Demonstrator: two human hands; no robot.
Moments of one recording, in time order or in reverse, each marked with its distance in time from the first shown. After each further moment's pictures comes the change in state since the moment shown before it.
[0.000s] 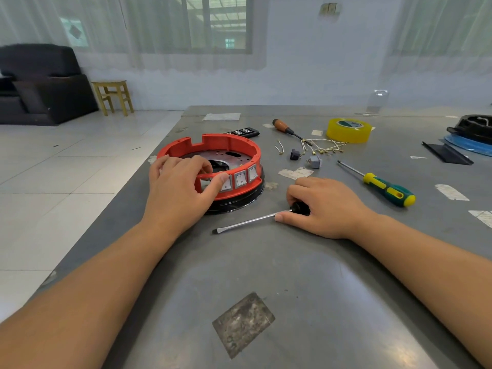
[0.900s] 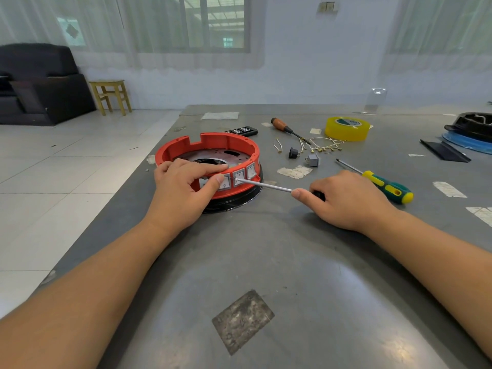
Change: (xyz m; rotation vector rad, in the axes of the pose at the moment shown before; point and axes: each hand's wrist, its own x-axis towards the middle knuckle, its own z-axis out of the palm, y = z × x) left_hand -0.004 0.000 0.000 -0.259 -0.009 0.007; right_hand -0.015 0.009 -0.022 -0.055 -0.002 0.216
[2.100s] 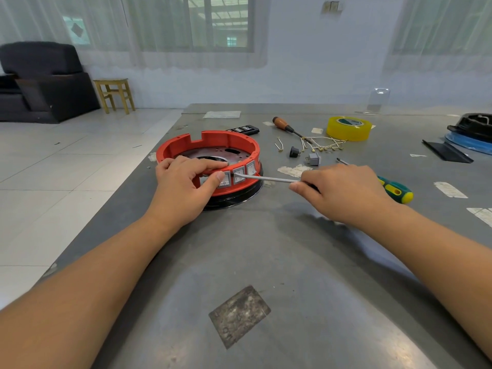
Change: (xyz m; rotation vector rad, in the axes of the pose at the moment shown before) left_hand 0.000 0.006 0.000 0.026 -0.001 -0.007; right_hand 0.008 -0.007 -0.009 -0.151 0.046 -0.071
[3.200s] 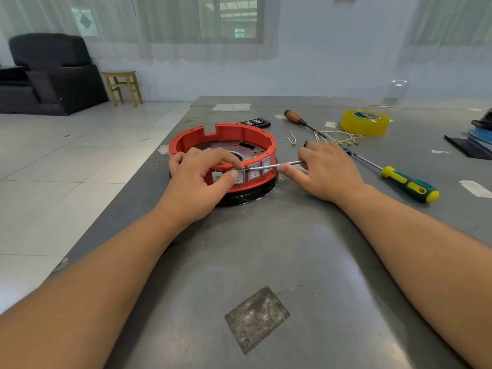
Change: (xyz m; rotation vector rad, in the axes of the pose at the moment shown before) left_hand -0.003 0.005 -0.009 -0.126 -0.112 0.004; right_hand 0.064 -0.007 0.054 0.140 0.201 0.006
